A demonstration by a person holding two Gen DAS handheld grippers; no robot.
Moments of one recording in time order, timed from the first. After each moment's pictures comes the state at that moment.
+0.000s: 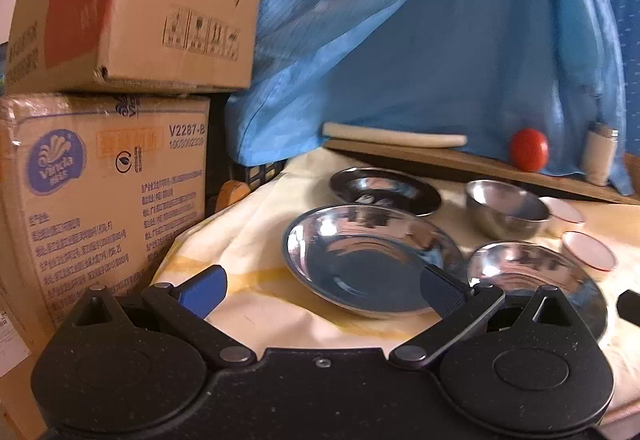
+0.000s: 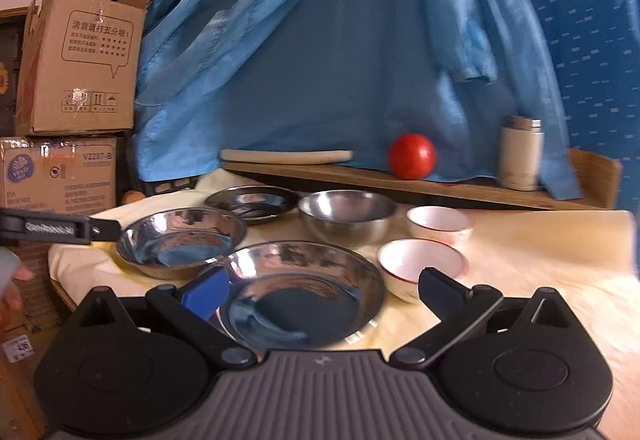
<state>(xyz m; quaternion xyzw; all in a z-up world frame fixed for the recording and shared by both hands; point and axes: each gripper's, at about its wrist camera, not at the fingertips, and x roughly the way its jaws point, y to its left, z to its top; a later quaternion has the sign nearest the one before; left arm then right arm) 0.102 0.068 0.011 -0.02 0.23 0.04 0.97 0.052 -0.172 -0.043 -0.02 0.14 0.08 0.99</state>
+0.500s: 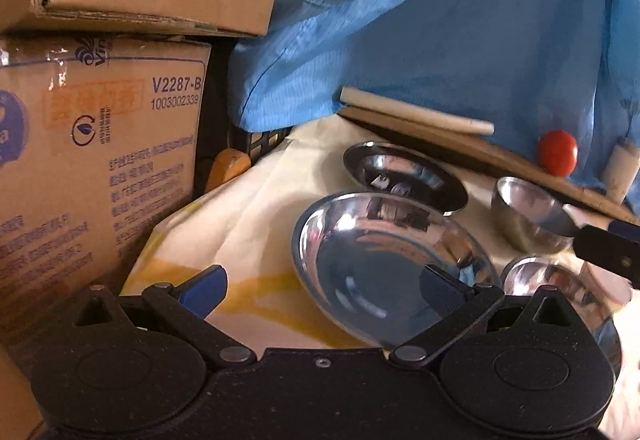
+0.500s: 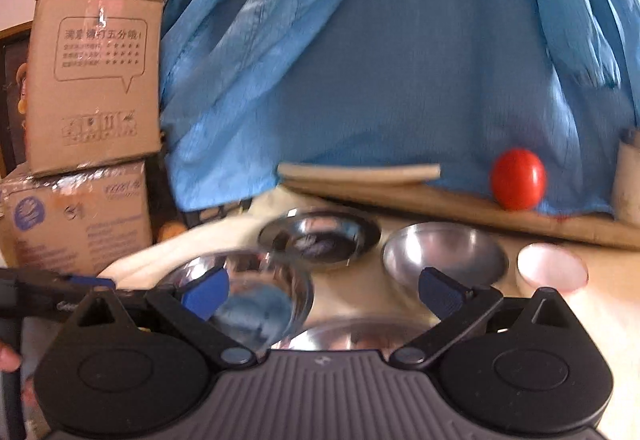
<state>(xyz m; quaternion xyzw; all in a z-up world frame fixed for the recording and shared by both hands) 0.158 0.099 0.002 -0.09 0.28 0.02 0.95 0.152 -0.129 -0.016 -0.01 0.16 0.17 0.97</state>
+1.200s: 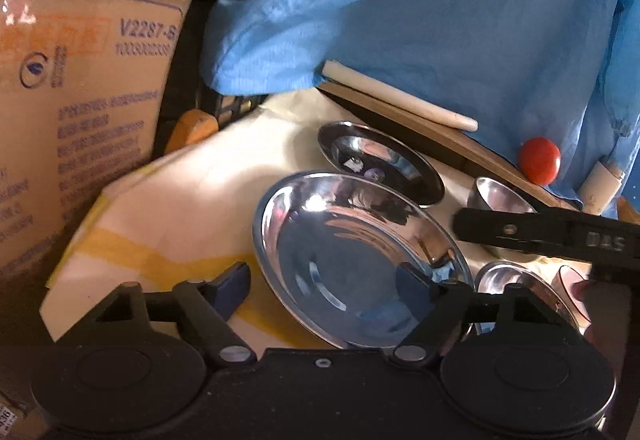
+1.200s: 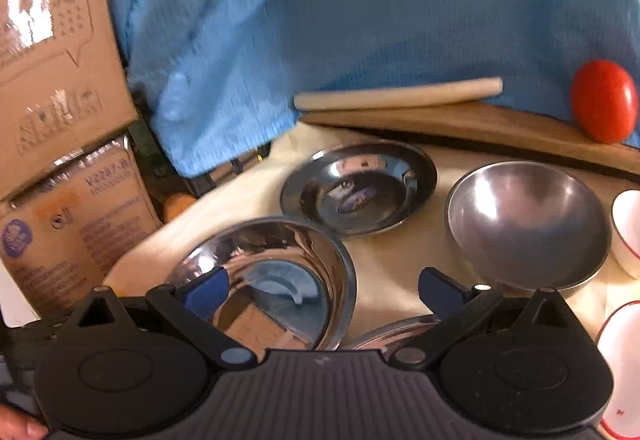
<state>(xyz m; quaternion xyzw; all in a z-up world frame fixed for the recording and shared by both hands) 0.179 0.101 -0.011 -0.15 0.32 -0.02 0.94 0.241 -0.108 -0.031 0.05 0.31 0.23 0.92</state>
